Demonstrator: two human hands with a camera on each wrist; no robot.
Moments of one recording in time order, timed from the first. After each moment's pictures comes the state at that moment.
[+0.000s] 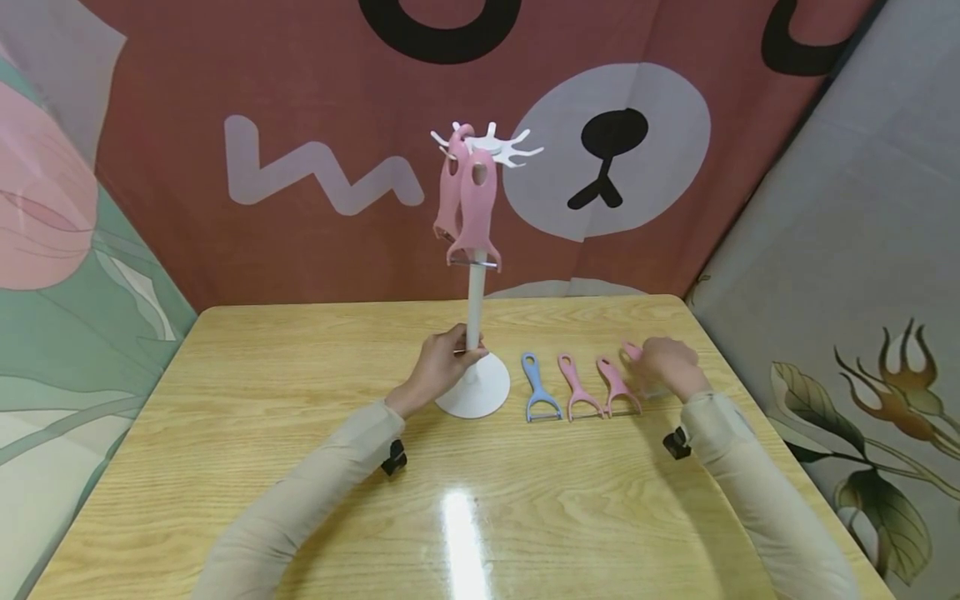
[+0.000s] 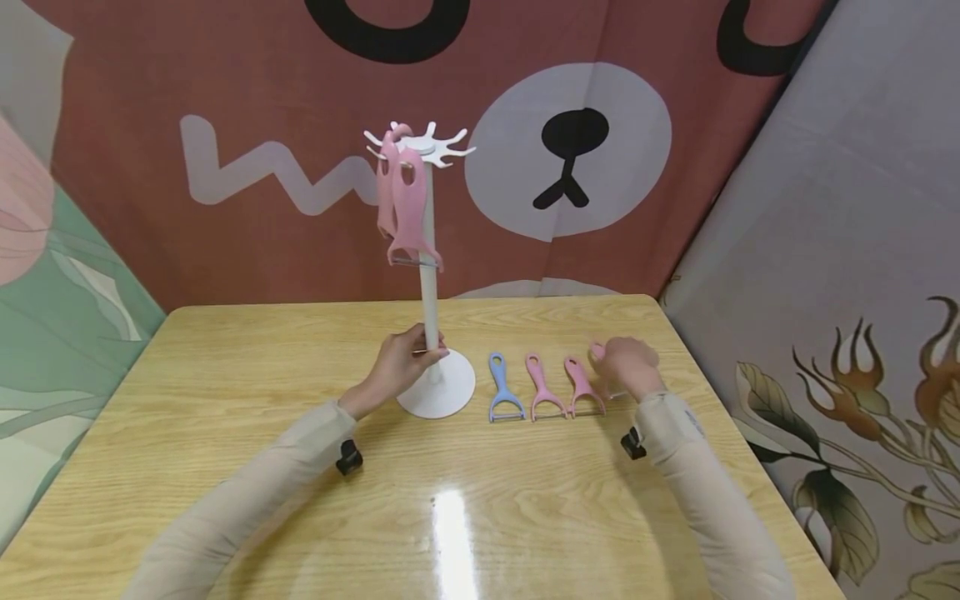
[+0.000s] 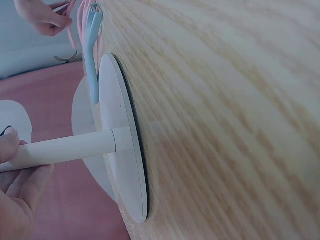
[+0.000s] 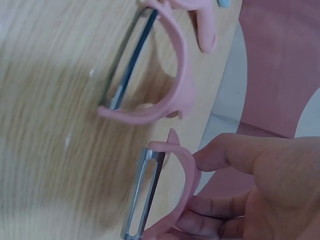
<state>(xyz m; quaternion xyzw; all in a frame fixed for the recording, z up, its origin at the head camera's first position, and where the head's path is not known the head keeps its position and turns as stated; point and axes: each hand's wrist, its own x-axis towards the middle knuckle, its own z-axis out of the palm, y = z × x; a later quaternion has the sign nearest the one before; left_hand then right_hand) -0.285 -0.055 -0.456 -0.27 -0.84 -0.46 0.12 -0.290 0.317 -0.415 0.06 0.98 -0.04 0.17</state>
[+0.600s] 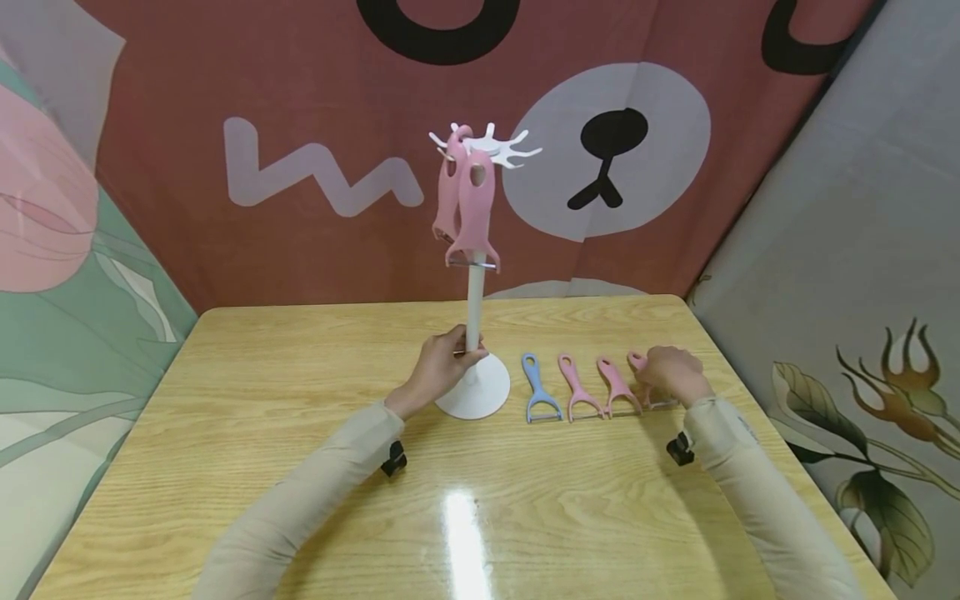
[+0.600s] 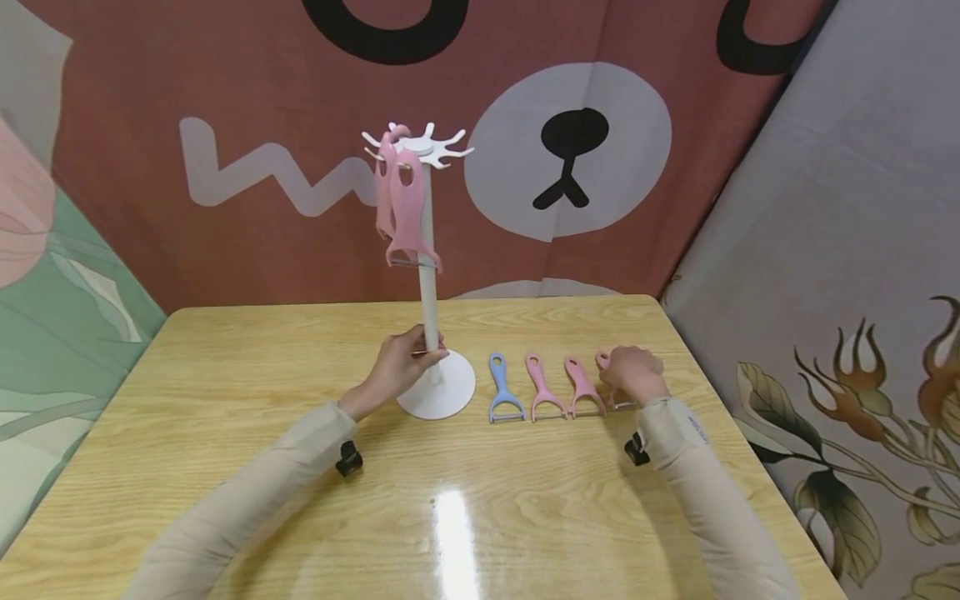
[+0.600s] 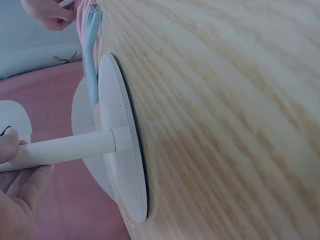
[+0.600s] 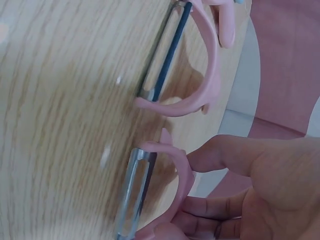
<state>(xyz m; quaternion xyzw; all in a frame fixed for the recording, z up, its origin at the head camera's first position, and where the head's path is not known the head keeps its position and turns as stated) -0.285 -0.055 -0.455 -0.27 -0.84 -0.47 0.11 -0.285 0.330 -0.427 0.06 0.98 -0.06 0.19</state>
